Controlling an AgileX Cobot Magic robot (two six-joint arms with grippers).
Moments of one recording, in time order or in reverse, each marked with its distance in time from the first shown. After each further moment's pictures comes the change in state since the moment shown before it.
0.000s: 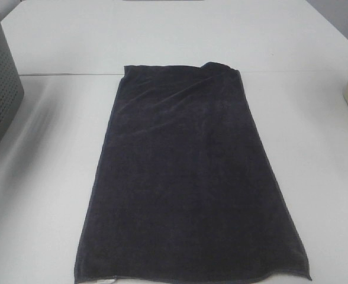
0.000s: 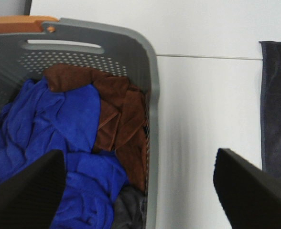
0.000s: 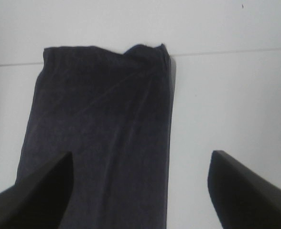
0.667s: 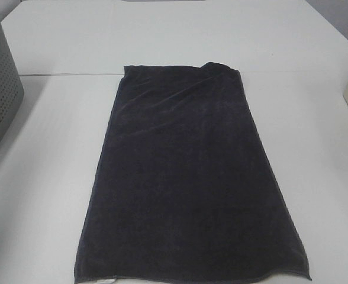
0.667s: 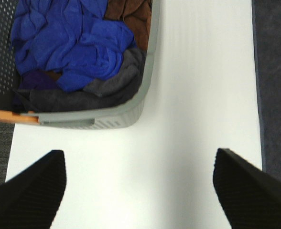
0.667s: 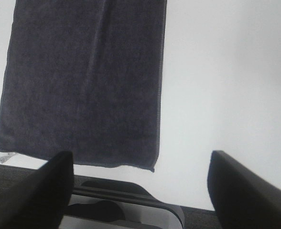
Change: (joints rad) left arm 0.027 -0.939 0.980 -0.008 -0.058 0.055; right arm 0.000 -0.996 1.102 -0.035 0.006 -0.047
